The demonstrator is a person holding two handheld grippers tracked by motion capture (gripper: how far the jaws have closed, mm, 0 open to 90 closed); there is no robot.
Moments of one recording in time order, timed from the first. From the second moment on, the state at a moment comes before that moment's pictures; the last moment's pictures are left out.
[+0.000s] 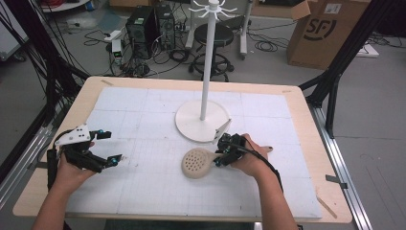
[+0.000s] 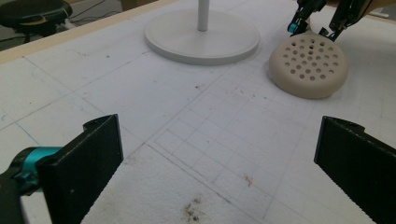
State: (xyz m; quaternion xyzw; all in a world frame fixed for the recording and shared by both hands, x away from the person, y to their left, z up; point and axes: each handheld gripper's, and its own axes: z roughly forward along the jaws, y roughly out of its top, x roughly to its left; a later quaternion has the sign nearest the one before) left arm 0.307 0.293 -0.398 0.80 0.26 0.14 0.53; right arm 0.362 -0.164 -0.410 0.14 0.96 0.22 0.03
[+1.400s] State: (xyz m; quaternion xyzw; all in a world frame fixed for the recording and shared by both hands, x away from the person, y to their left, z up) left arm 0.306 0.300 -0.395 0.78 0.26 0.14 0.54; right arm 0.350 -0.066 -0.390 0.04 0.97 0.23 0.04
